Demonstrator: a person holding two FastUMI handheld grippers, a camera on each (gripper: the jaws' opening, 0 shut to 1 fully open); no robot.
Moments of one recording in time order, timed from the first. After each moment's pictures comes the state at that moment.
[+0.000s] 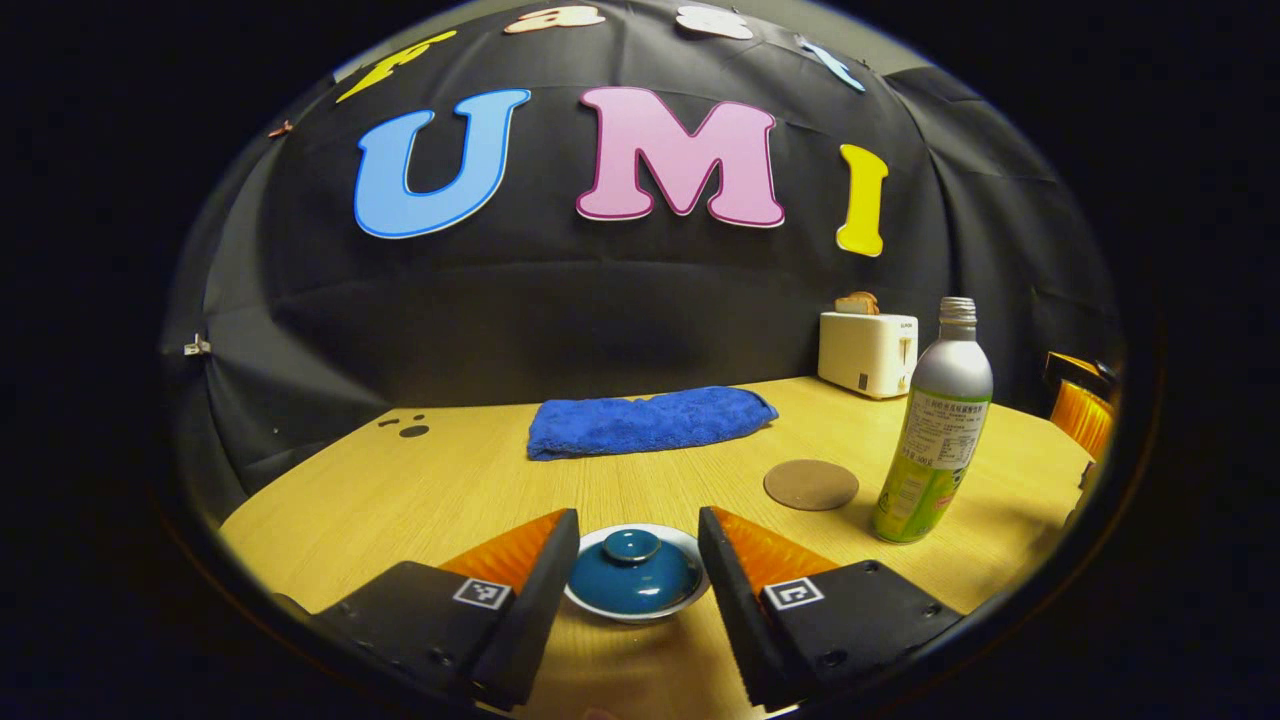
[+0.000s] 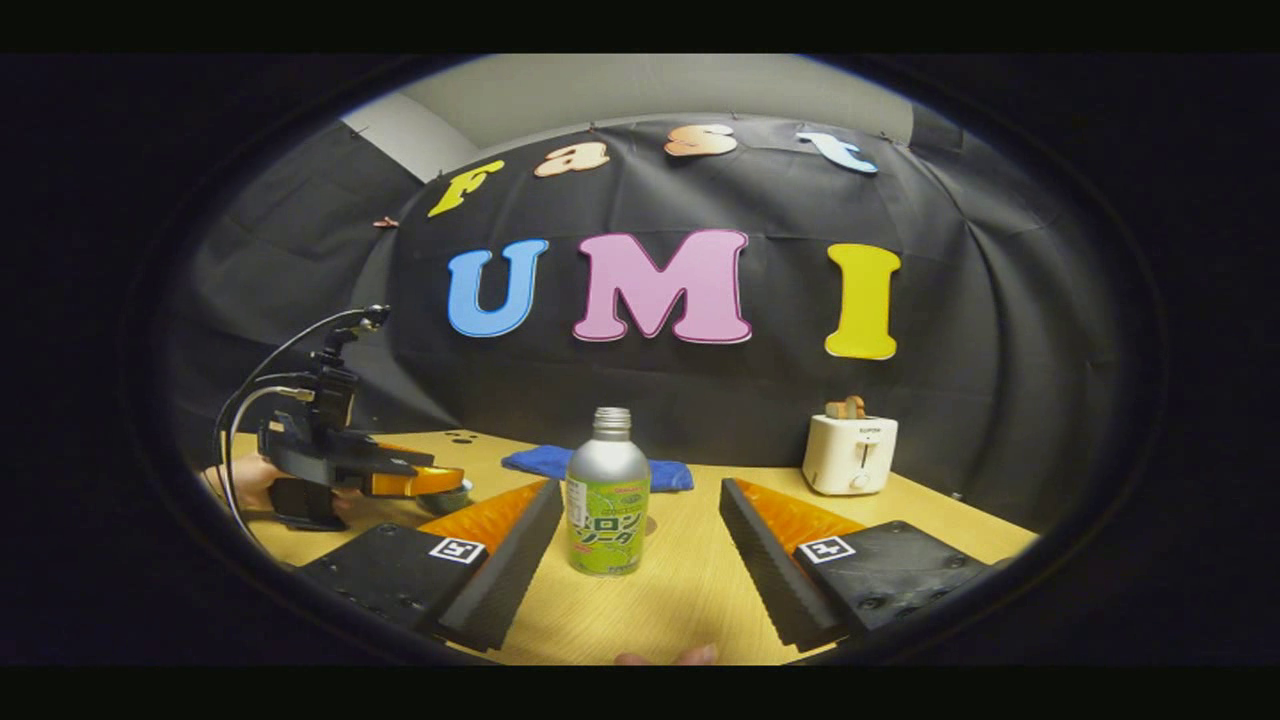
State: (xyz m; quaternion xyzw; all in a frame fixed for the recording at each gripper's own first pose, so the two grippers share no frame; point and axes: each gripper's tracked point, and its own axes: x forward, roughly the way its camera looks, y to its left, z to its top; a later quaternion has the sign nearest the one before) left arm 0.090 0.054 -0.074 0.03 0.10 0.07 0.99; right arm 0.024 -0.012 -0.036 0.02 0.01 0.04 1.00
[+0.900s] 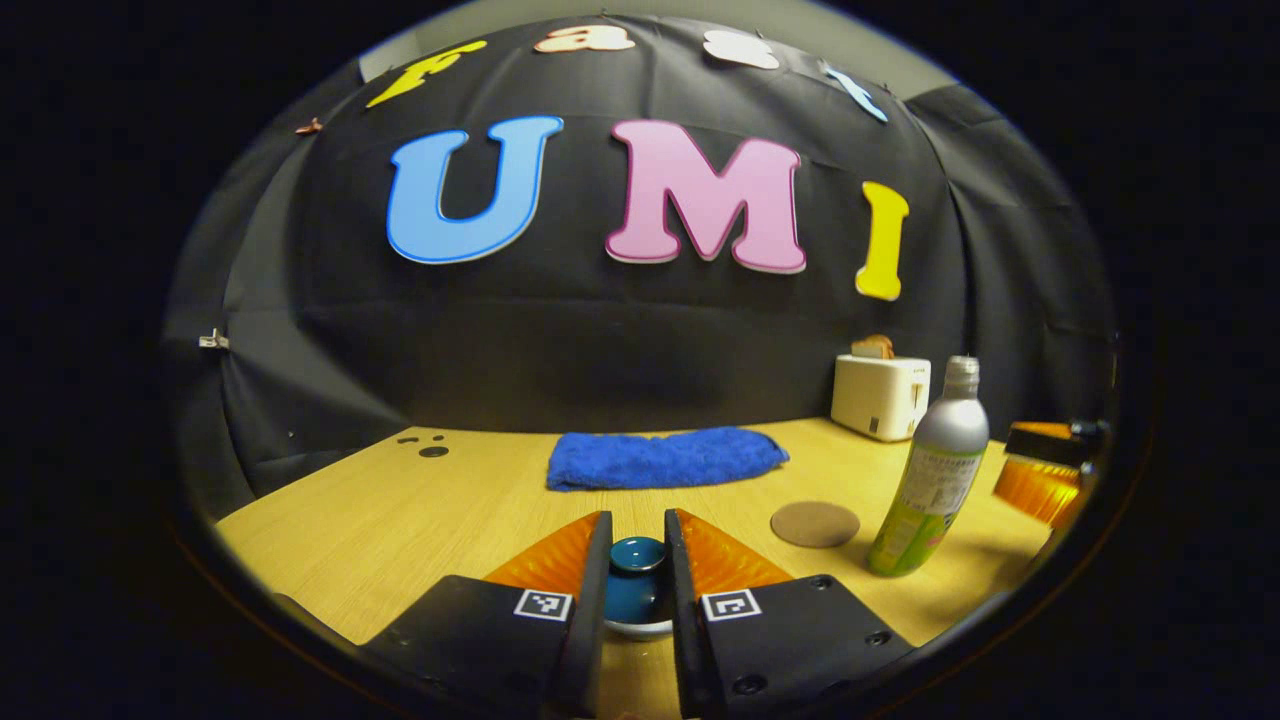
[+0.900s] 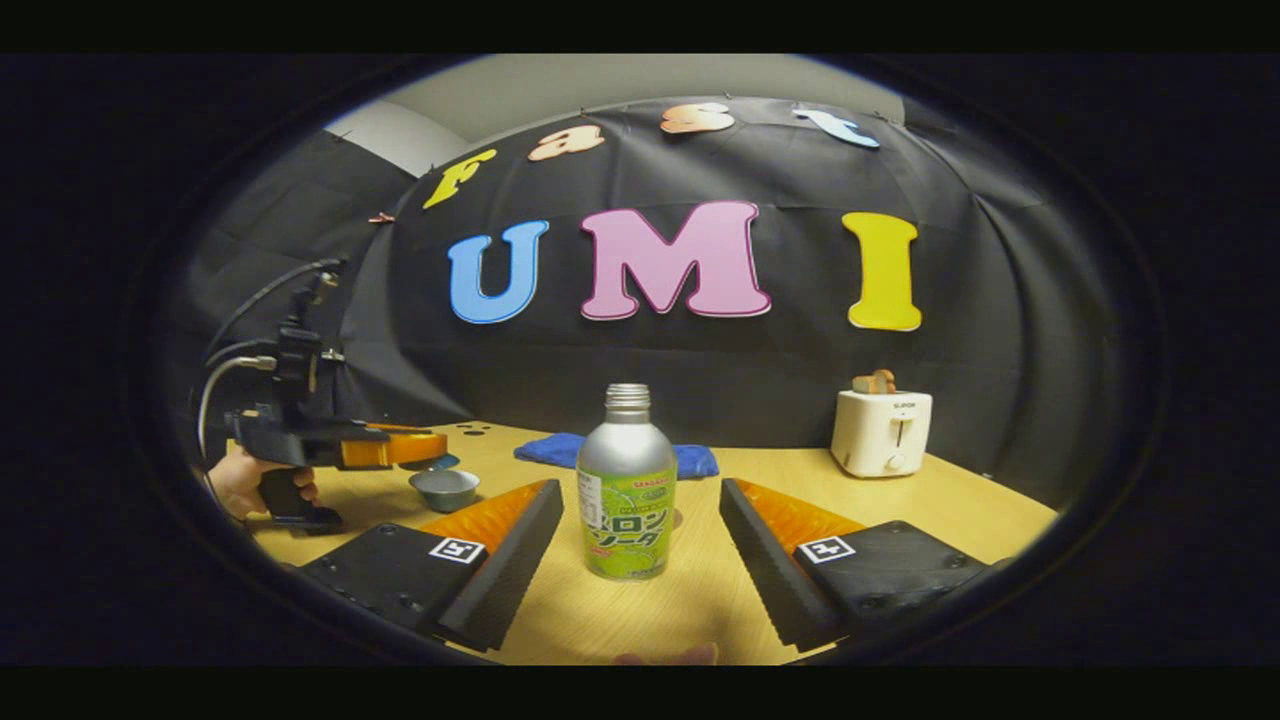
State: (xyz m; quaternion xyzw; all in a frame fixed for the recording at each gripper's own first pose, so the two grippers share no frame) left arm 0.065 0.060 -0.017 -0.02 0.01 0.09 1.00; right arm 0.063 0.012 -0.065 0.05 0.06 0.06 1.00
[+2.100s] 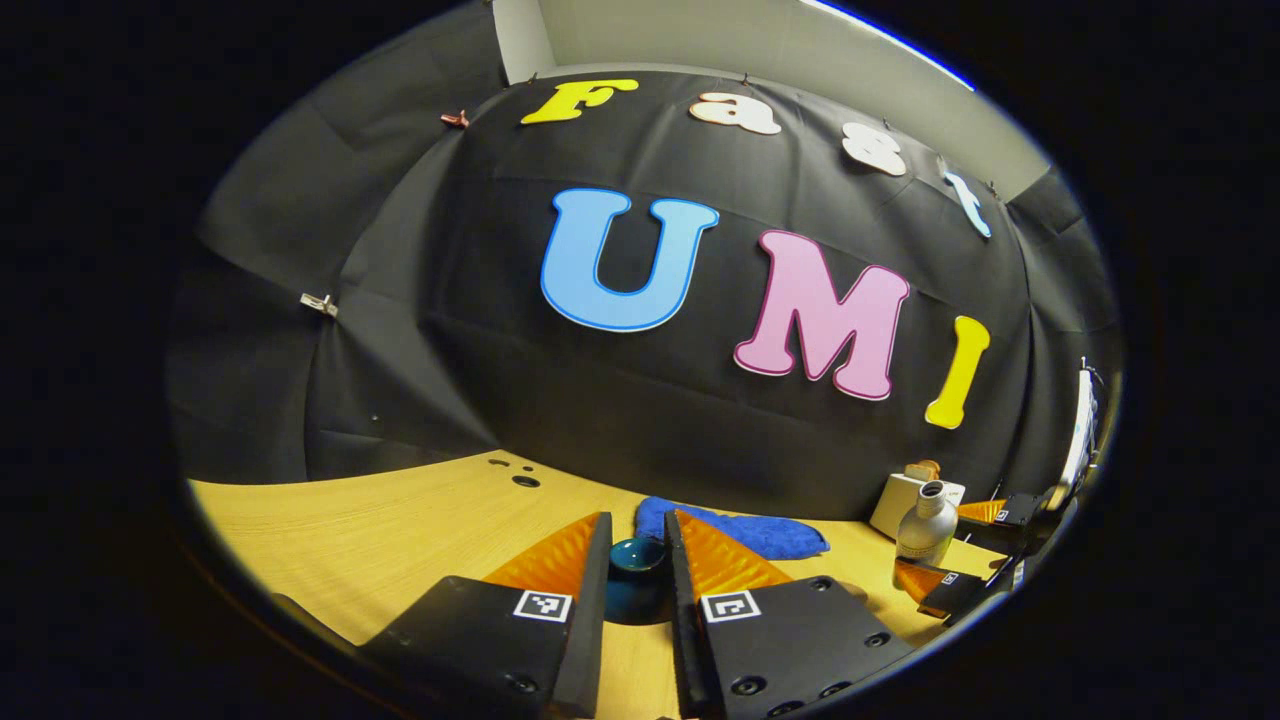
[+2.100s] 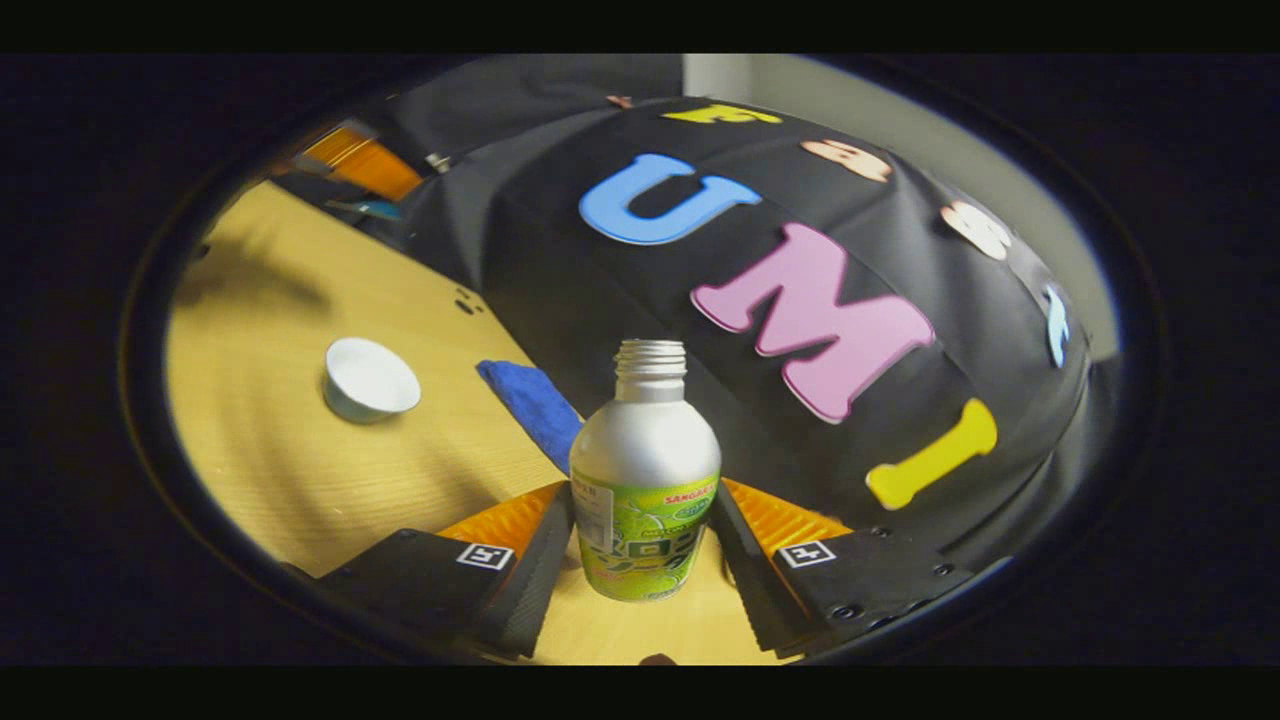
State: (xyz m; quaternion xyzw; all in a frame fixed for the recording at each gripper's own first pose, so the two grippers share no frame) left arm -0.019 0.151 0.018 -0.11 -0.06 0.20 0.97; right arm 0.139 0.070 -0.061 -0.41 0.05 0.09 0.90
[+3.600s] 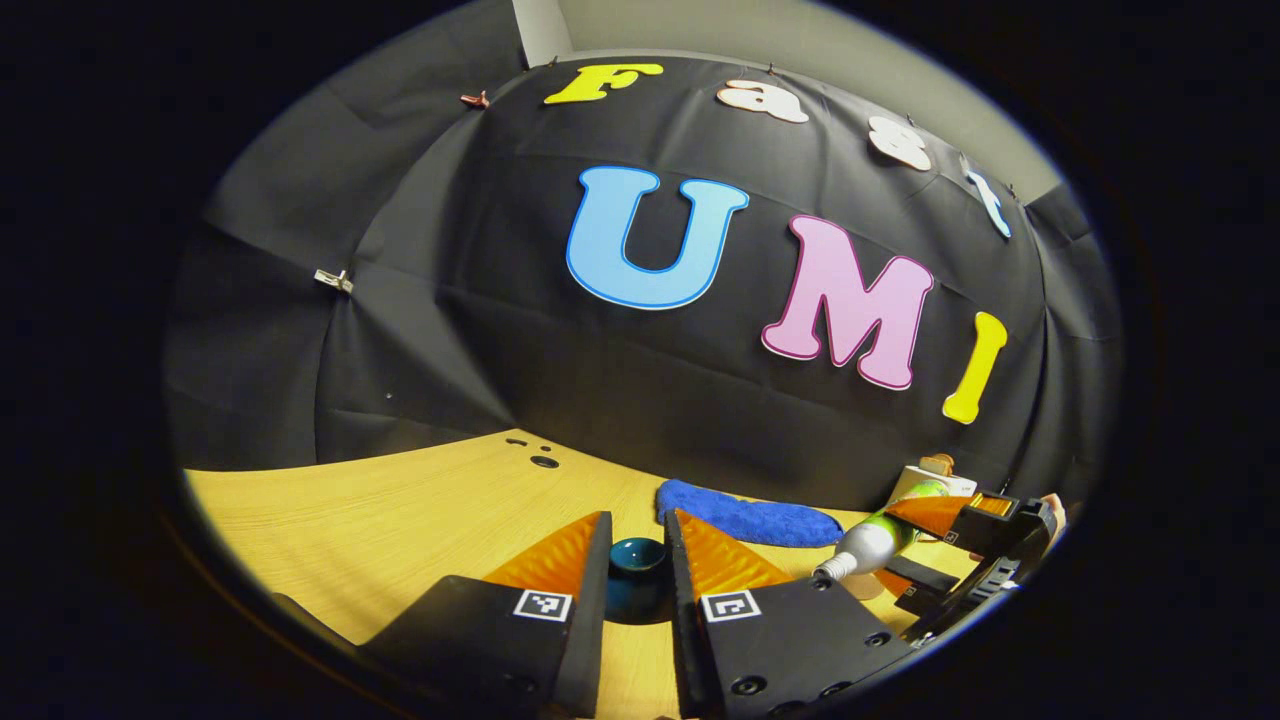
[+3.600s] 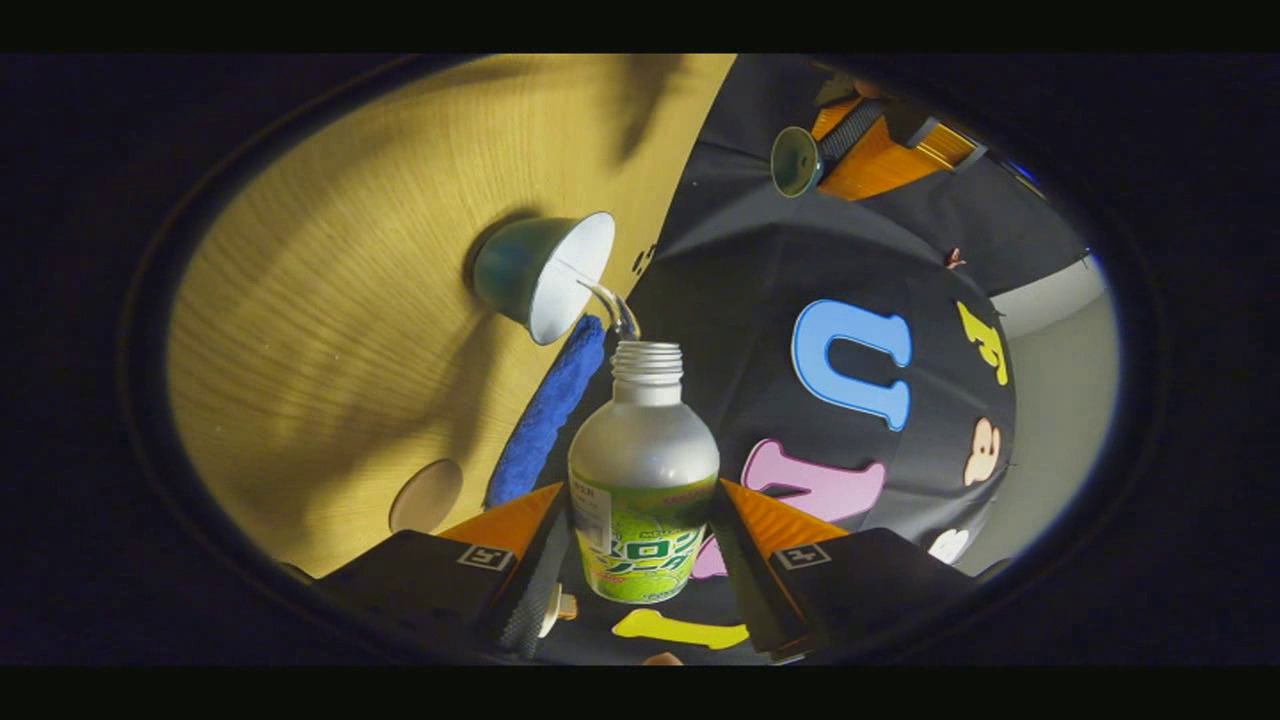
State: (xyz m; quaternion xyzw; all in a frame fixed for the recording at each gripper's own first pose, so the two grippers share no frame) left arm -0.024 0.167 0.005 -0.13 -0.04 0.20 0.97; right arm 0.163 0.134 -0.077 -0.79 -0.05 0.14 0.59
